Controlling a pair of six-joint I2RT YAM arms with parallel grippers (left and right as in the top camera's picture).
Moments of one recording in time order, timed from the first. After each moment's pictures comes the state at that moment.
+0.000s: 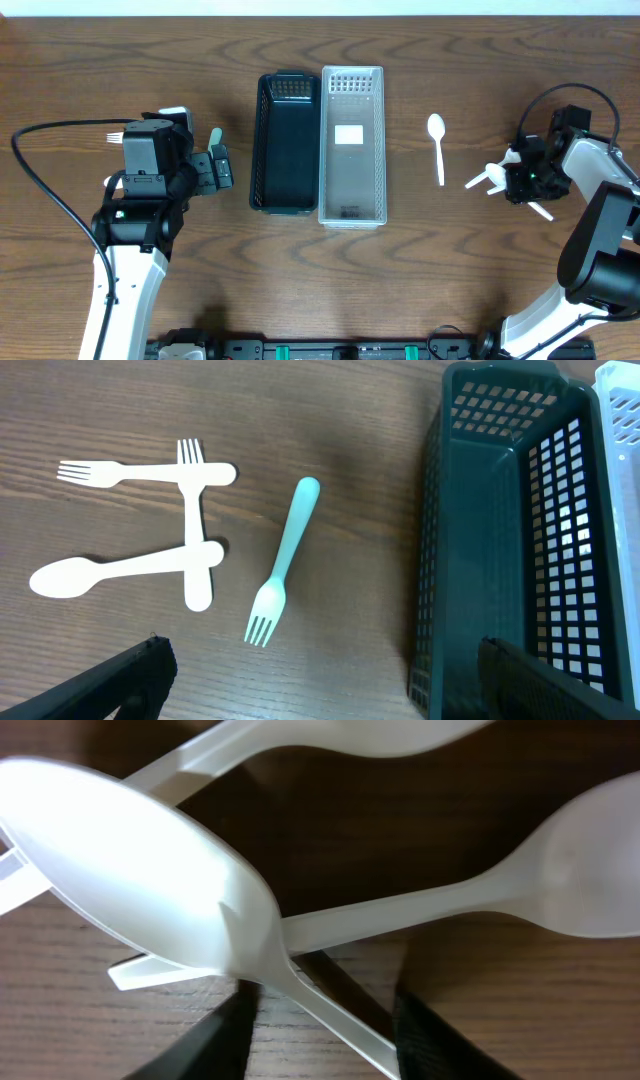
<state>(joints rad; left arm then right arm) -0.02 1.12 0.96 -0.67 -0.01 -0.14 -0.33 1.89 1.14 -0.76 0.00 -0.40</state>
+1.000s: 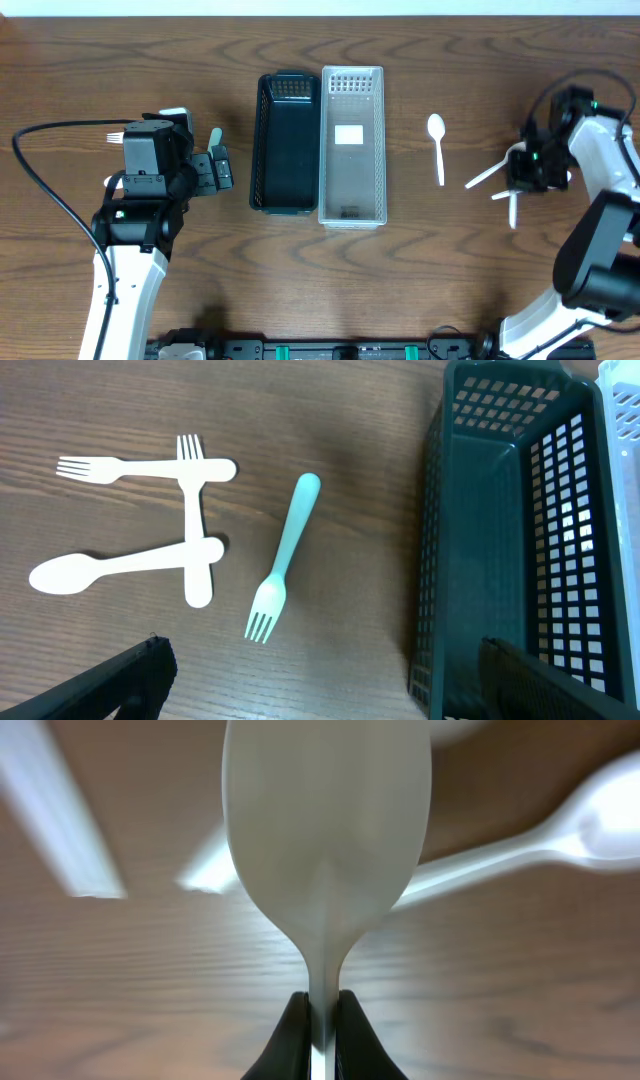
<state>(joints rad) -0.02 1.12 0.96 -0.68 -0.01 -0.14 -0.24 1.84 1.38 -1.12 -0.11 -0.06</state>
